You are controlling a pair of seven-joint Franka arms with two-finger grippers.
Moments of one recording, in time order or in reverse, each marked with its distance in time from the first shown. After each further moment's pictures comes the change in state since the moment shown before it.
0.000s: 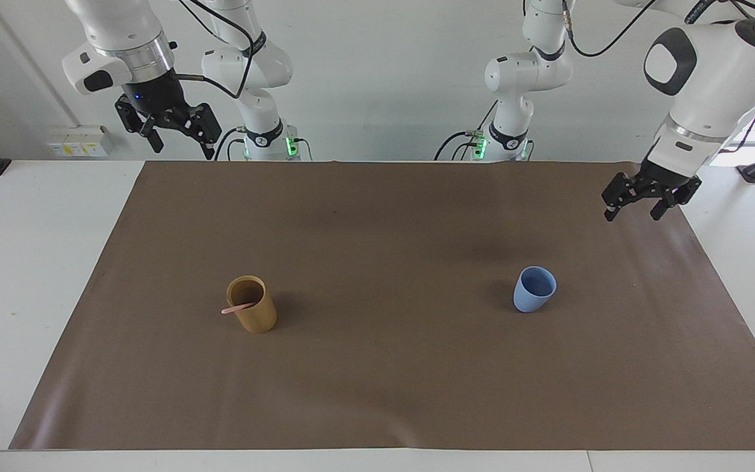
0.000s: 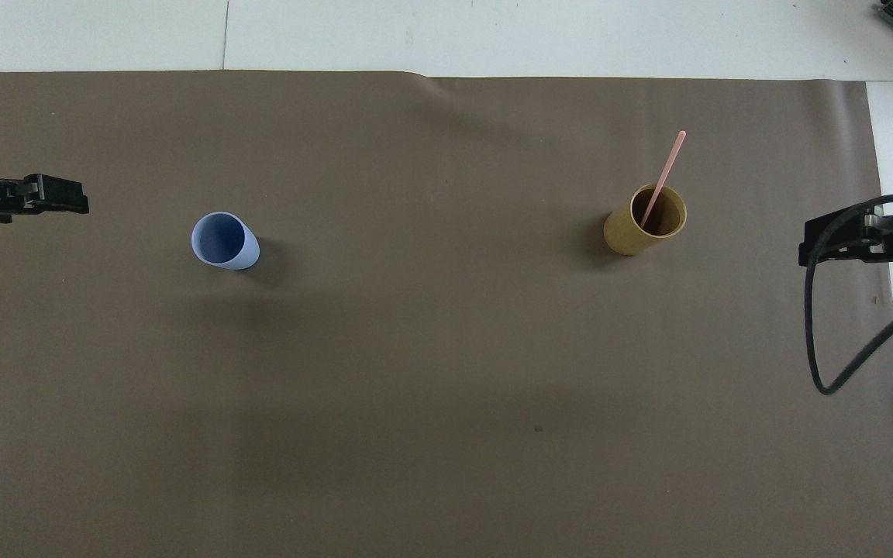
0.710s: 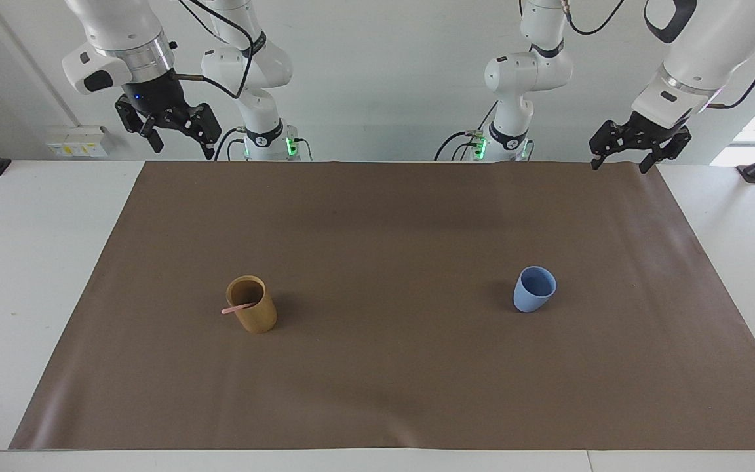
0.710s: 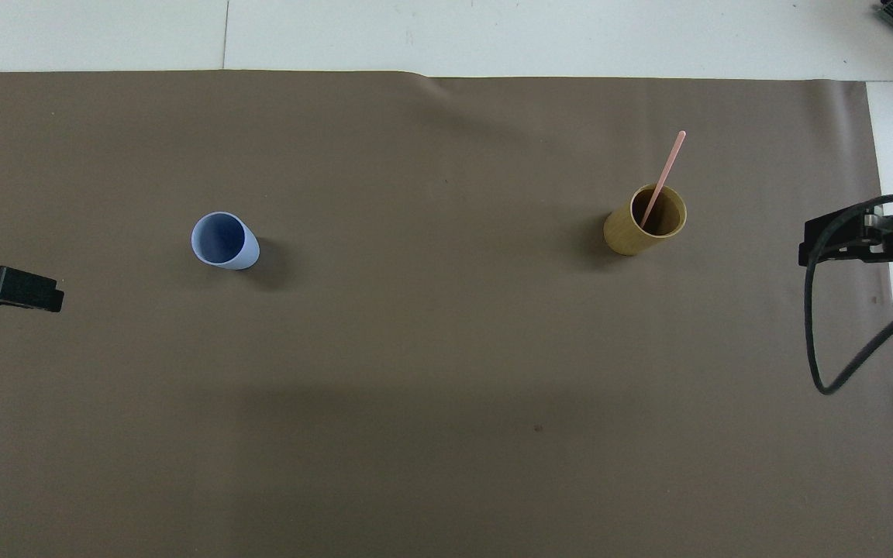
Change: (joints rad) left arm -0.022 -0.209 -0.014 0.040 0.000 -0.447 0.182; right arm 0.000 0.000 0.000 0.000 0.000 0.000 0.000
